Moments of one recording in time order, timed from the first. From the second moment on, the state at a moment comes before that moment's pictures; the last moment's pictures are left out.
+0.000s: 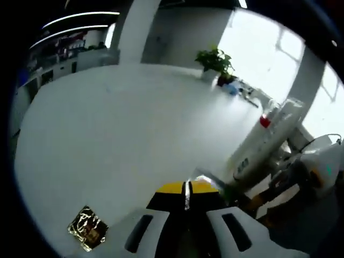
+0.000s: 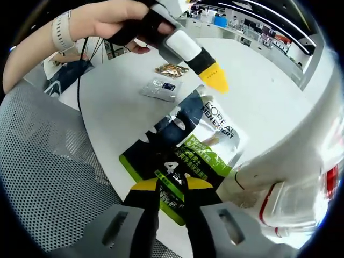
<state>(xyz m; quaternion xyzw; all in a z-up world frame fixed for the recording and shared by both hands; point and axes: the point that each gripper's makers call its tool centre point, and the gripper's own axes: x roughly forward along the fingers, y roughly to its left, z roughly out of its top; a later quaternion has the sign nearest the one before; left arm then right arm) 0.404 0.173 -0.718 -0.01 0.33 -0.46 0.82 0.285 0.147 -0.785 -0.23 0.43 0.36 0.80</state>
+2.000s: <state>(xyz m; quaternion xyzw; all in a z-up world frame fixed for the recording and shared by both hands) 0.365 0.185 -0.780 0.24 0.41 -0.49 0.73 0.285 0.147 -0.786 -0.23 0.43 0.35 0.80</state>
